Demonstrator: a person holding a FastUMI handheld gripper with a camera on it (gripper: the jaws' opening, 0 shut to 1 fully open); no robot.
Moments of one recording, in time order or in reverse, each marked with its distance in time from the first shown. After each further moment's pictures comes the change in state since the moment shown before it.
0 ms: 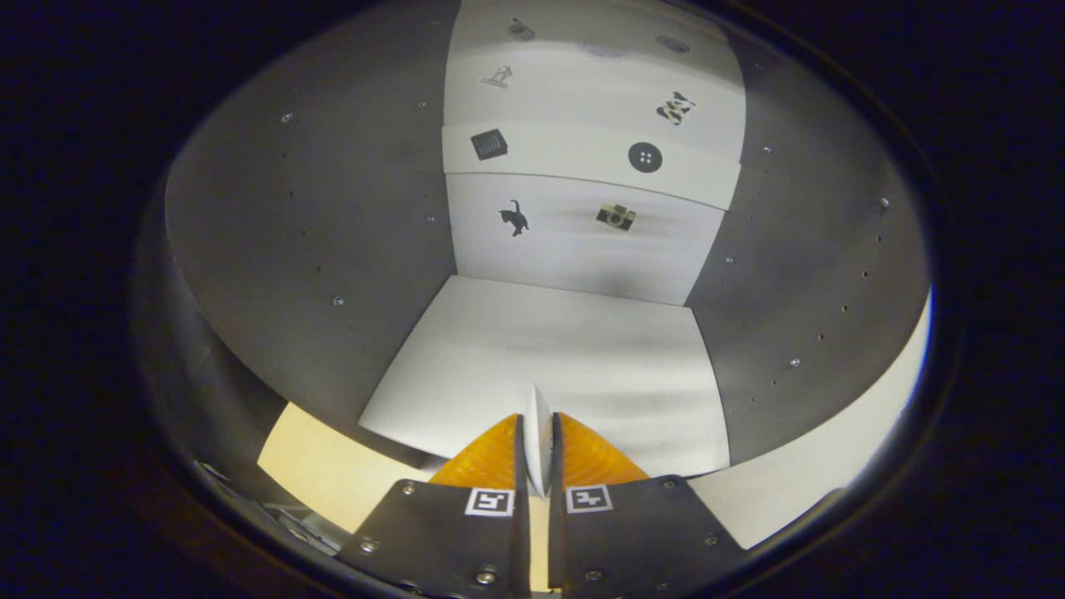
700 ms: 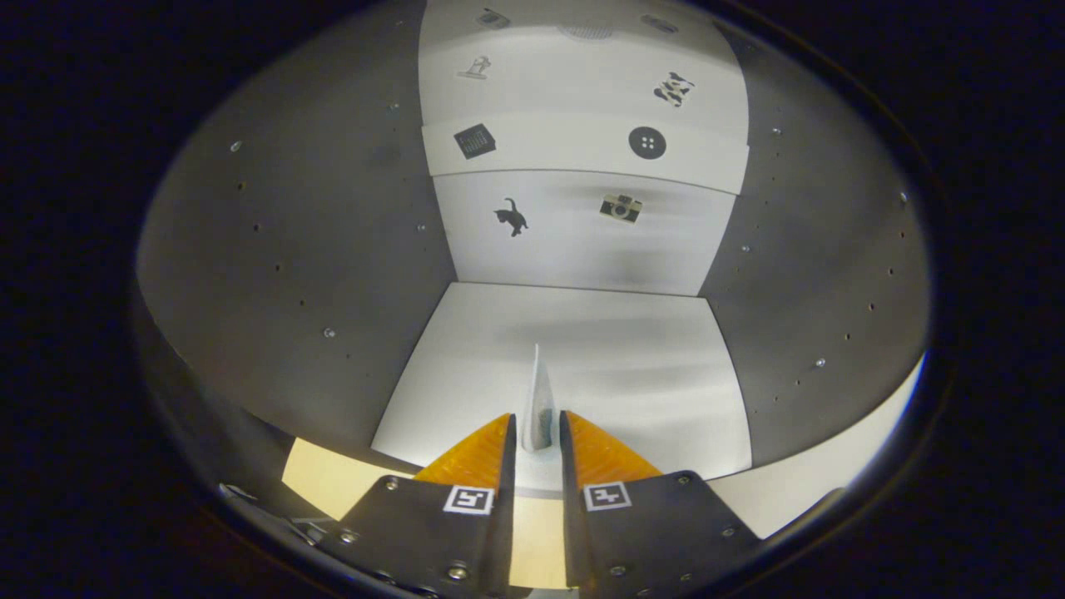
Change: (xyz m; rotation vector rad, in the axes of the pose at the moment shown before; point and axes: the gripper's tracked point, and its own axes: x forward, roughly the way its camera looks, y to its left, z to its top) arm 0.012 0.007 0.016 0.100 0.013 0.024
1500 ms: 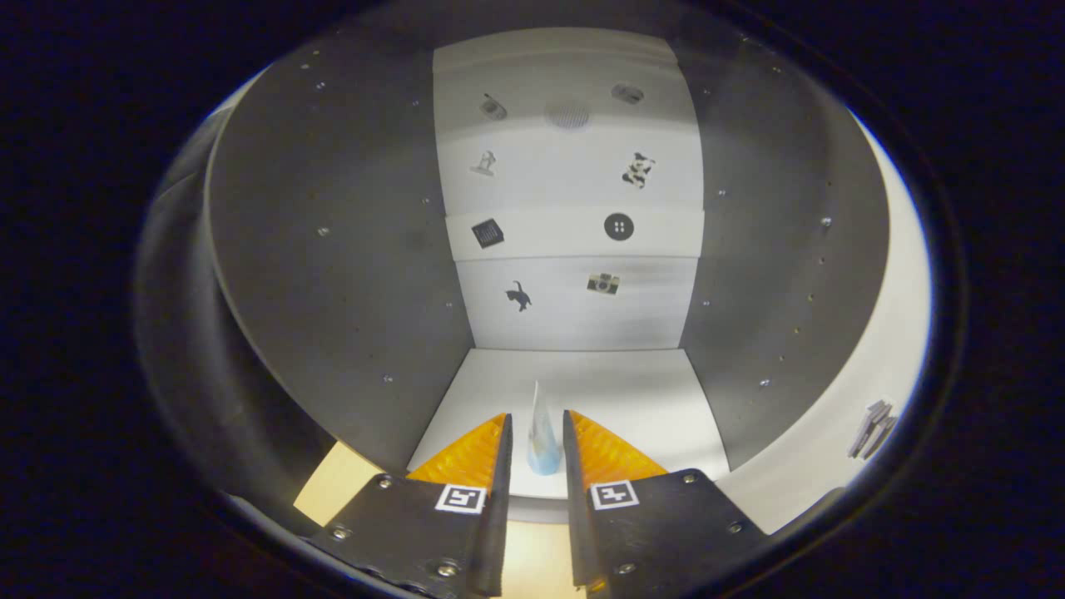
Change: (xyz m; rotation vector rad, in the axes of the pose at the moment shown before) arm -0.083 -0.001 0.034 0.036 -0.302 0.047
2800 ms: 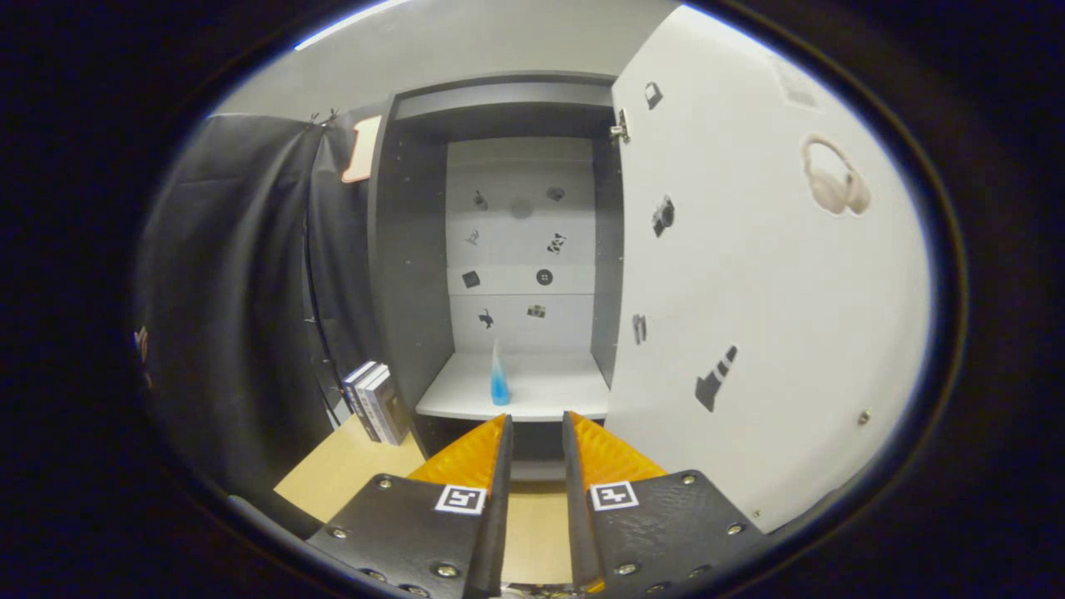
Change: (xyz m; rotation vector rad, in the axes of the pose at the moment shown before) arm -0.262 -0.047 -0.071 -0.007 -0.204 -0.177
